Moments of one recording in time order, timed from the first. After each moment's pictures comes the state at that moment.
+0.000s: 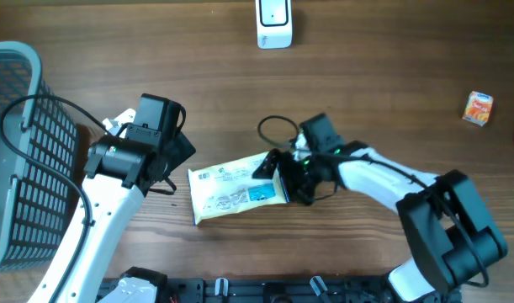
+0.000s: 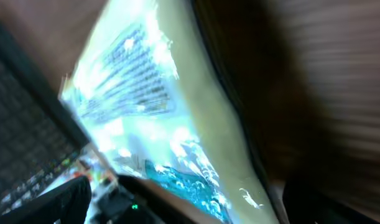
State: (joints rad) left arm -0.27 1.24 1.11 -1.14 -0.27 -0.92; right arm 0.51 1.73 0.79 -0.26 -0.74 0.95
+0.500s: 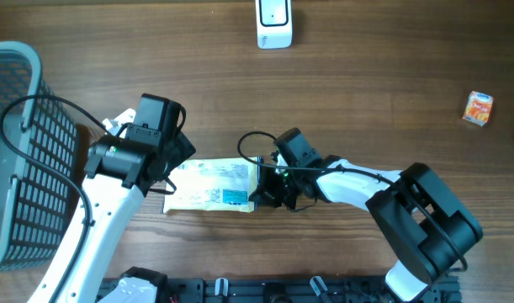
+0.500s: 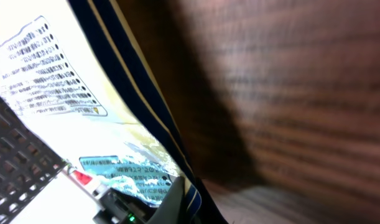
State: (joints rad) left arm -0.27 1.24 1.11 -1.14 -0.27 -0.92; right arm 0.65 1.83 0.76 -0.08 -0.68 1.11
